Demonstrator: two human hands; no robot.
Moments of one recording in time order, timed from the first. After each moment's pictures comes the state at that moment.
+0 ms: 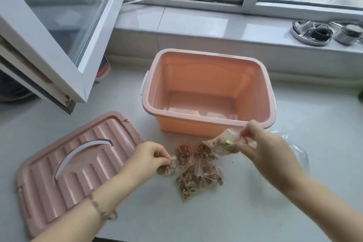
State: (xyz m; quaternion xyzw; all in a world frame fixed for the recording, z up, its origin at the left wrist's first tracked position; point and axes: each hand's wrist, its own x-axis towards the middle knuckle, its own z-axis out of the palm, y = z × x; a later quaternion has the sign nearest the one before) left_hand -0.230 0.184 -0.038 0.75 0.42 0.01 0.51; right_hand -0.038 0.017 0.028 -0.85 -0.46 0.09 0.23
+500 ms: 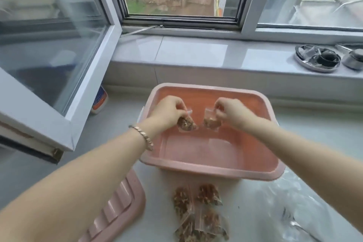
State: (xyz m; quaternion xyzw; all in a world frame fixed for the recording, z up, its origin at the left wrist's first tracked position) left_hand -0.061 0.309 0.008 0.83 0.38 0.06 0.40; right_hand 0.094 0.189 -0.003 -0.83 -0.49 0.19 0.18
